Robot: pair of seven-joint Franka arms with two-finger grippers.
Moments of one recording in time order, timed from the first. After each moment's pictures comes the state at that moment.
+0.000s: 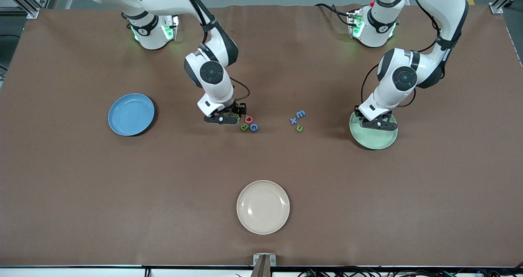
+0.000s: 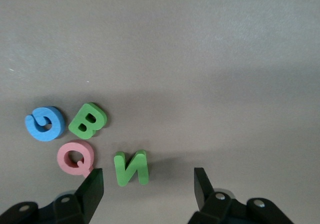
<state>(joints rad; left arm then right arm) -0.13 0.22 -0.11 -2.48 0.09 2.64 -0.15 0.77 0.46 -0.05 -2.08 0.11 2.51 0.74</state>
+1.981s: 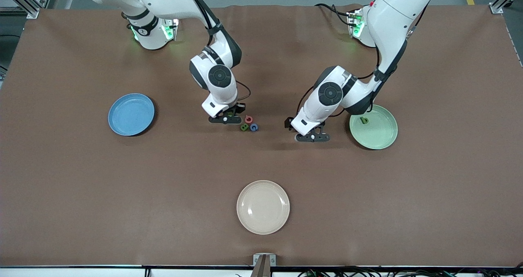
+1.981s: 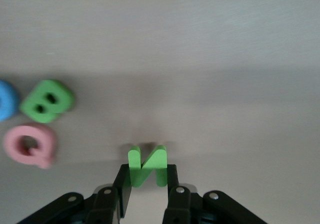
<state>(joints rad) -0.27 0.58 -0.37 -1.99 0.09 2.56 -0.68 0.81 0.47 -0.11 -2.04 0.06 2.33 0.64</state>
